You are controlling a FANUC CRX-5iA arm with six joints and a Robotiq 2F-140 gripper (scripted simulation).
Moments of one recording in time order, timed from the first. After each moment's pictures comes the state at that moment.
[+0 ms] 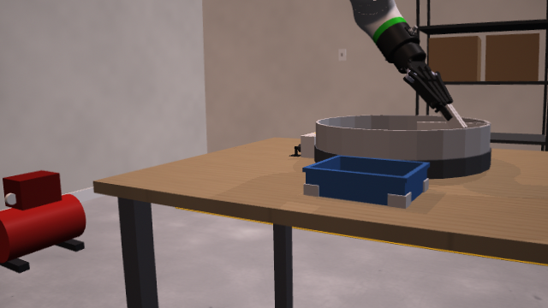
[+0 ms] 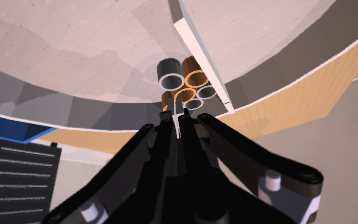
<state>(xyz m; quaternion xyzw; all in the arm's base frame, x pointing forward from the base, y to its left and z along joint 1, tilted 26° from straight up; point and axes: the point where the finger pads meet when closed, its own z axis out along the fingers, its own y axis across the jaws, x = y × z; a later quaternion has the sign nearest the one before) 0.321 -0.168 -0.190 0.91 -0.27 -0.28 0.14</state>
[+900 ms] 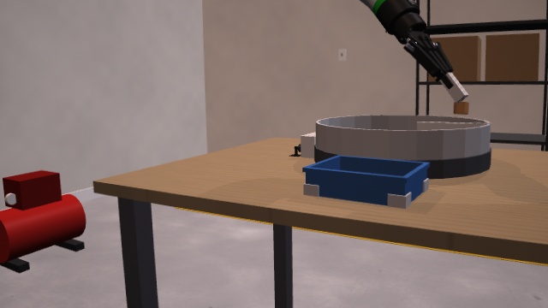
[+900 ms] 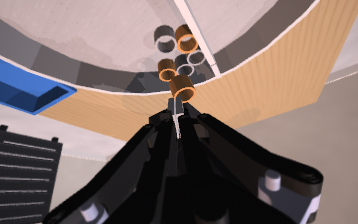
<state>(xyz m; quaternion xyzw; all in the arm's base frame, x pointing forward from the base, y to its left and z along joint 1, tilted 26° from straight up) 0.321 -0.137 -0.127 0.91 -0.27 -0.28 0.14</state>
